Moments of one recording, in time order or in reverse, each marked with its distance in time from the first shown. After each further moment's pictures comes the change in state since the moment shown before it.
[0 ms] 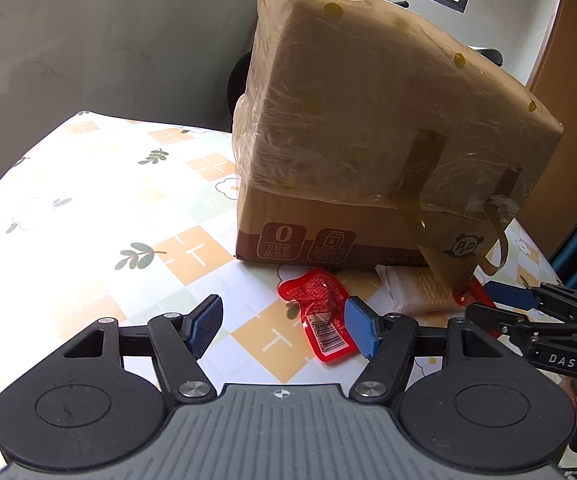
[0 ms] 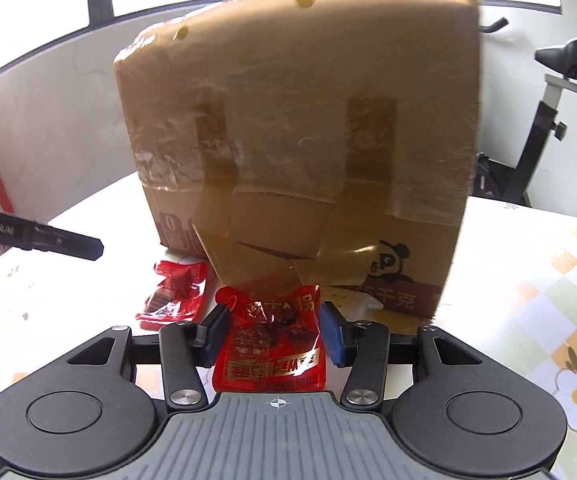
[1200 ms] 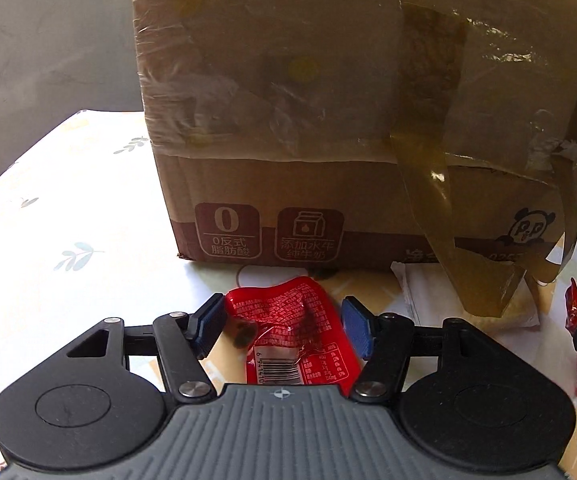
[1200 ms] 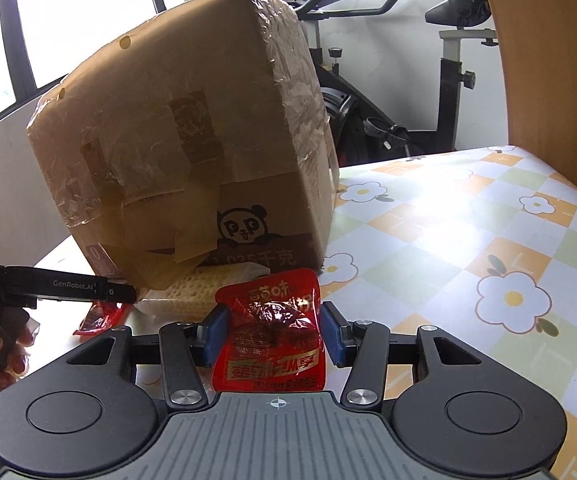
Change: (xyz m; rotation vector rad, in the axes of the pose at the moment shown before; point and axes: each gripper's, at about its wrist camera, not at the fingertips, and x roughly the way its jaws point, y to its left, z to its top) left arm 0.102 -0.082 -0.004 0.051 0.025 0.212; right arm -0.026 -0.061 -0.047 0.243 -0.097 -0.099
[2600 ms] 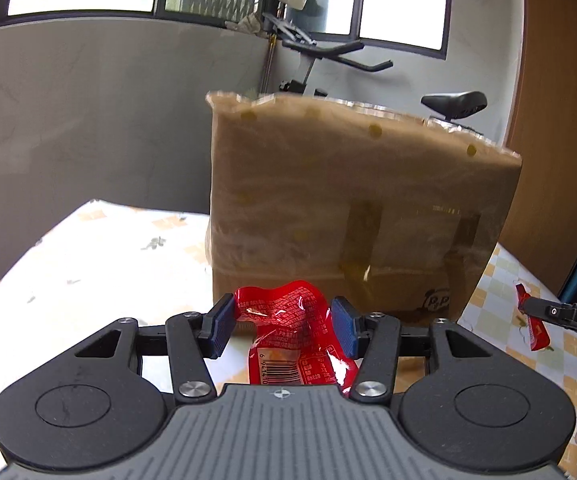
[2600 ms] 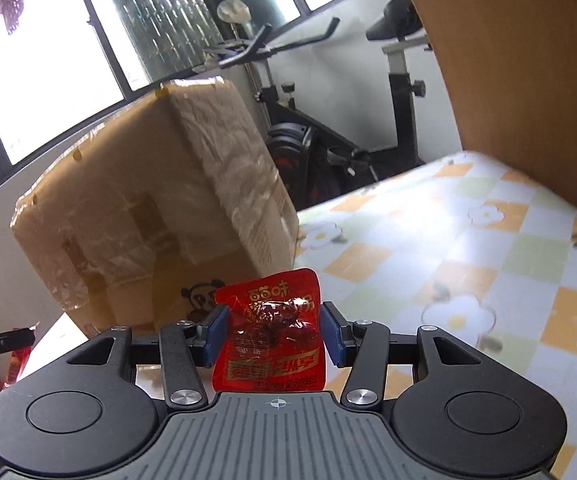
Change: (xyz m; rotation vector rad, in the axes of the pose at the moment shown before) left arm -0.132 0.047 0.008 0.026 -0.298 -0.119; right arm -0.042 -0.029 0.038 0.144 -0.153 -0.013
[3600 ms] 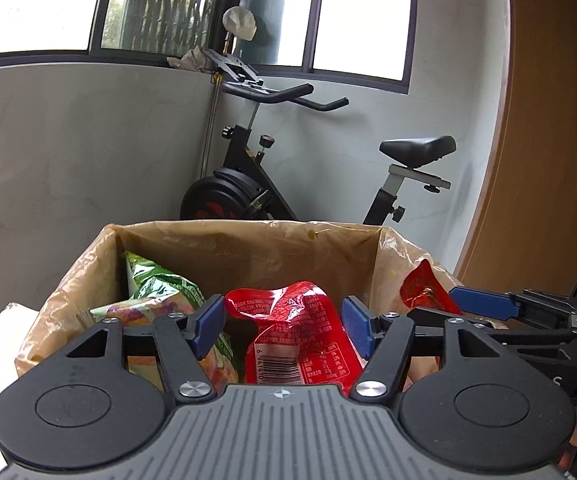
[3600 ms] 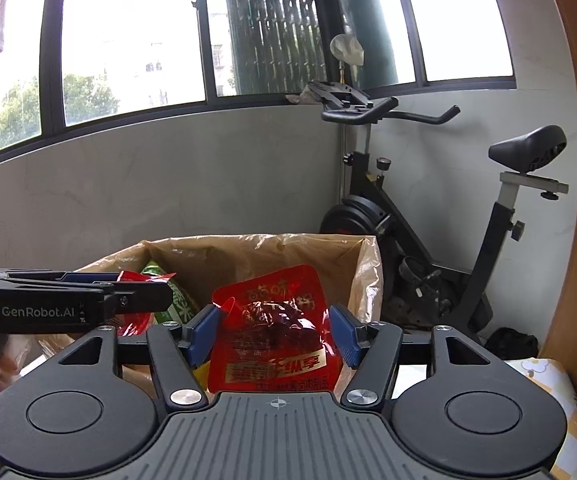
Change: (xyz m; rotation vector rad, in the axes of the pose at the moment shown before) left arm 0.091 -0.045 0.132 0.018 -0.052 -0.114; right arm 0.087 0.107 0.134 -0.339 -0.023 0.083
